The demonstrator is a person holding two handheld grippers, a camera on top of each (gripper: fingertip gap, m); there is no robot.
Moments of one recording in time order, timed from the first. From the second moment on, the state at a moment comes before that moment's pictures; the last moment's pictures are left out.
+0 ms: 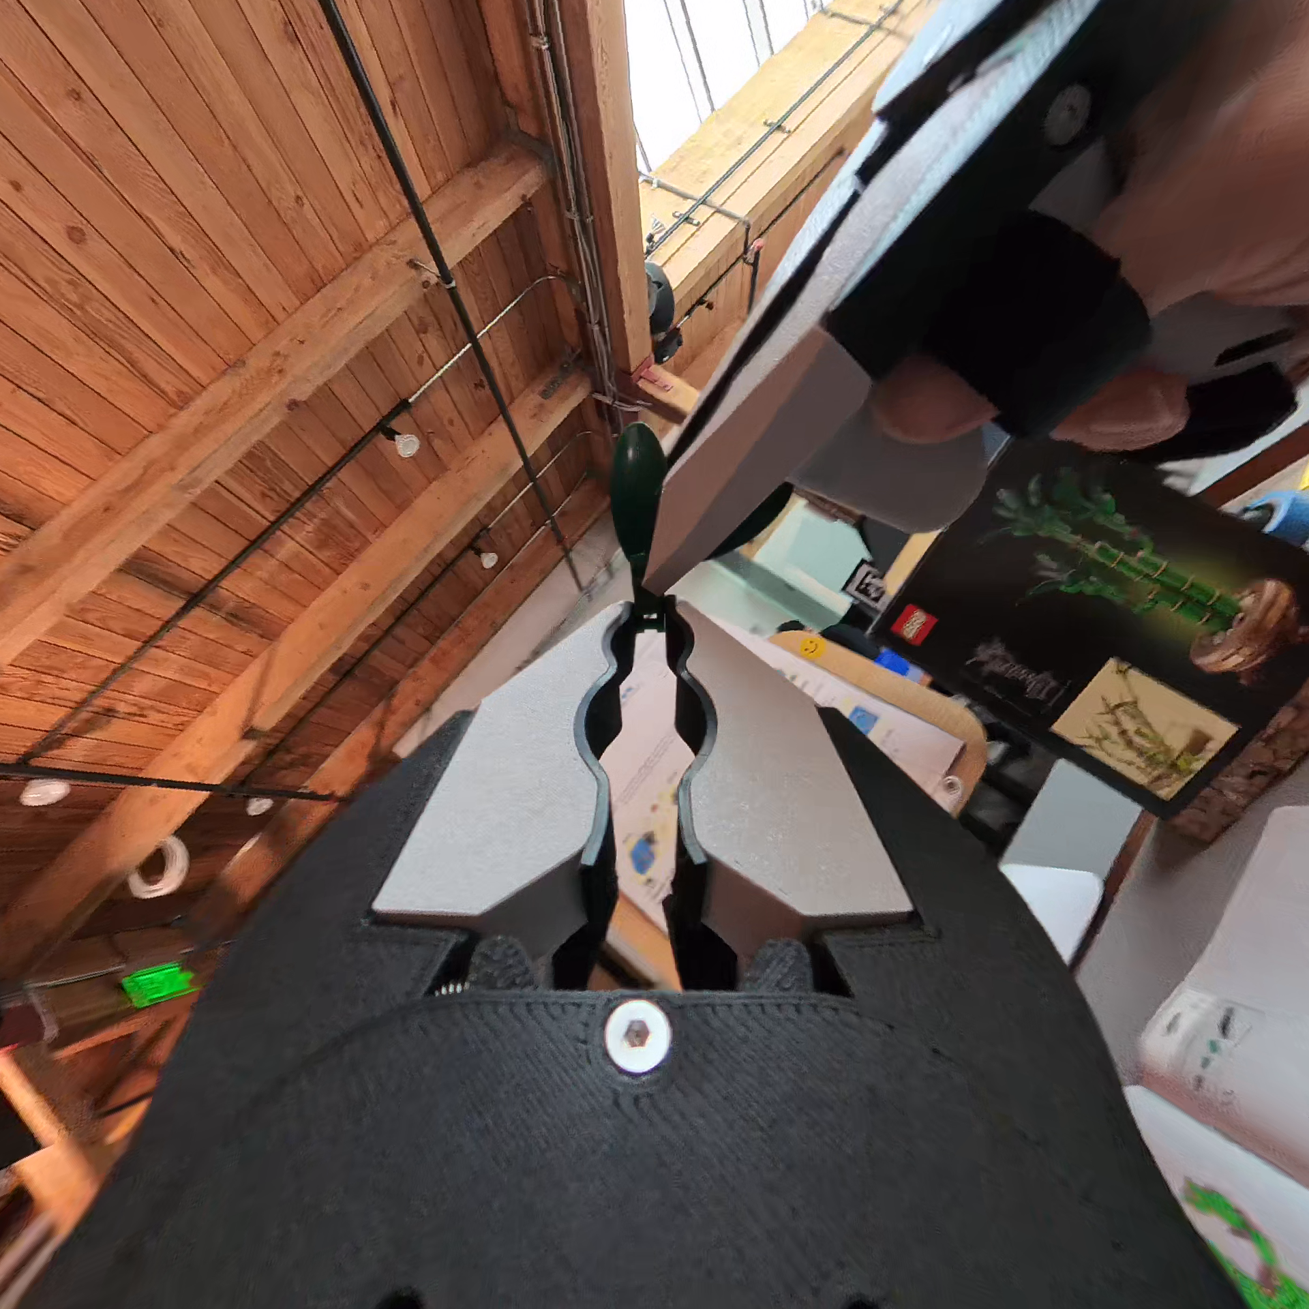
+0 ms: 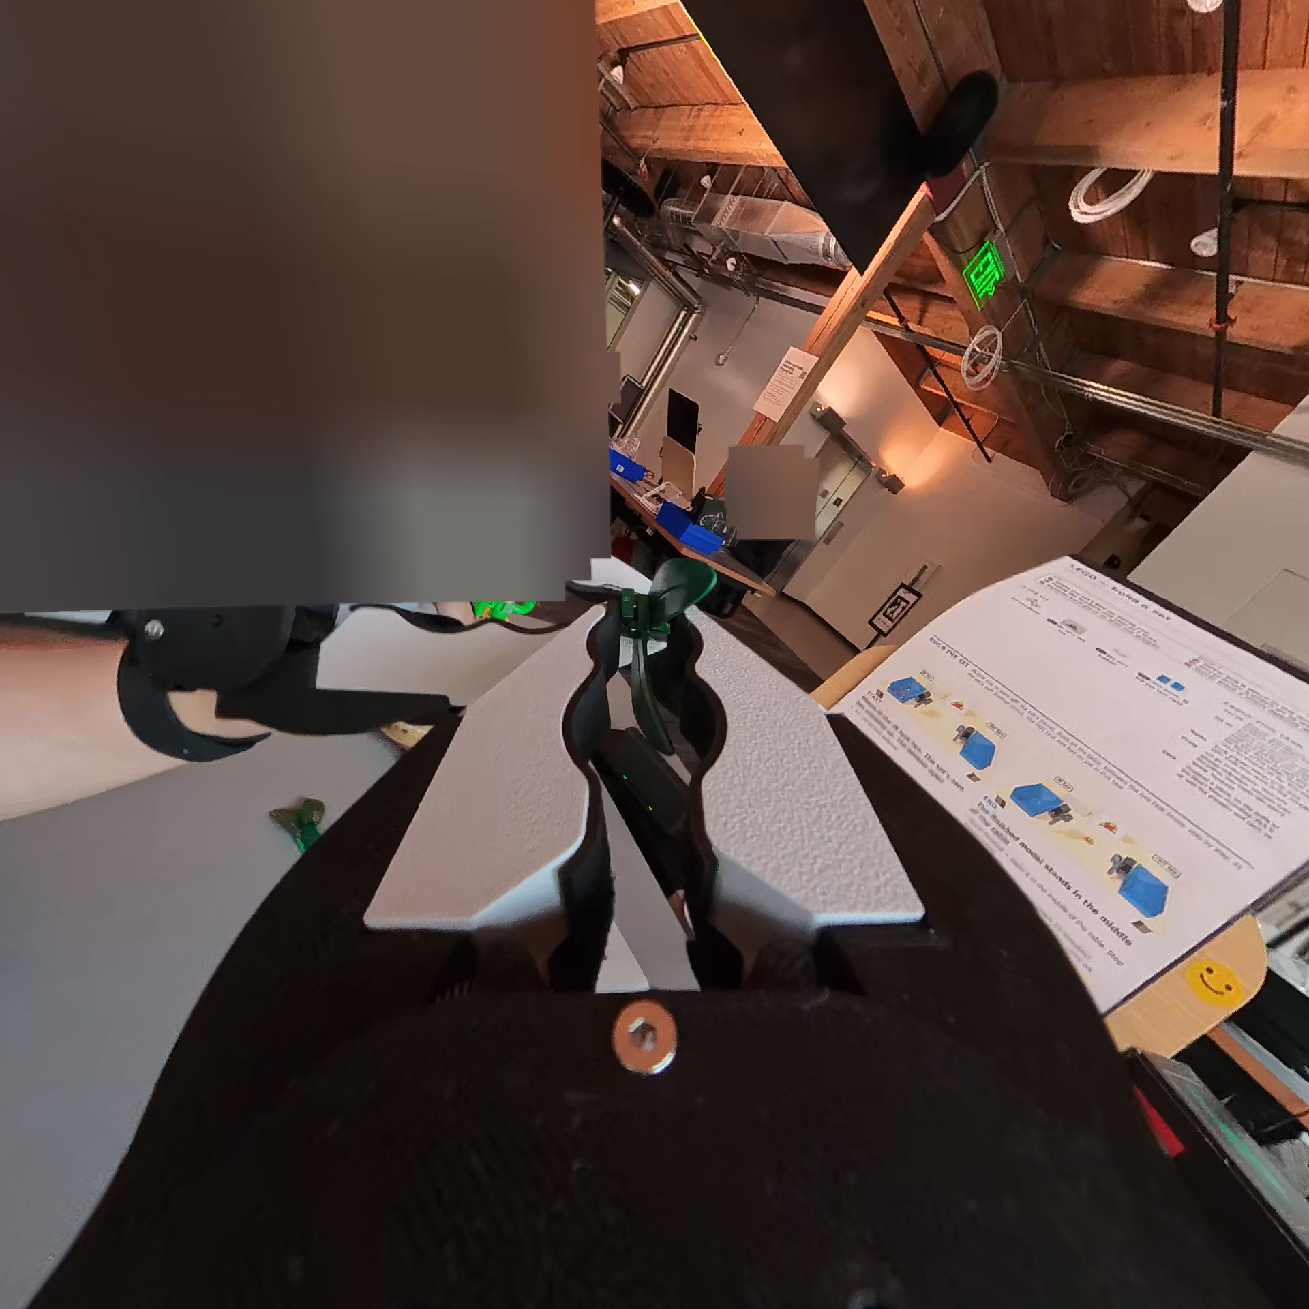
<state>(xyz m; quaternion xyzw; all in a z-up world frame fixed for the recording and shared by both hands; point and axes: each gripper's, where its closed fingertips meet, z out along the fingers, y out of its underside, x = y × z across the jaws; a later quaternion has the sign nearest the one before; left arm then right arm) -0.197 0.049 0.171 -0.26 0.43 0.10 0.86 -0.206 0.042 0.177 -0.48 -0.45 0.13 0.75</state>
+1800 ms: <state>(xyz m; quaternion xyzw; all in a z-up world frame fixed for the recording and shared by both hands) -0.201 -0.050 0.162 -0.21 0.60 -0.39 0.66 -0.204 -0.047 0.166 -0.21 -0.56 0.44 0.67</state>
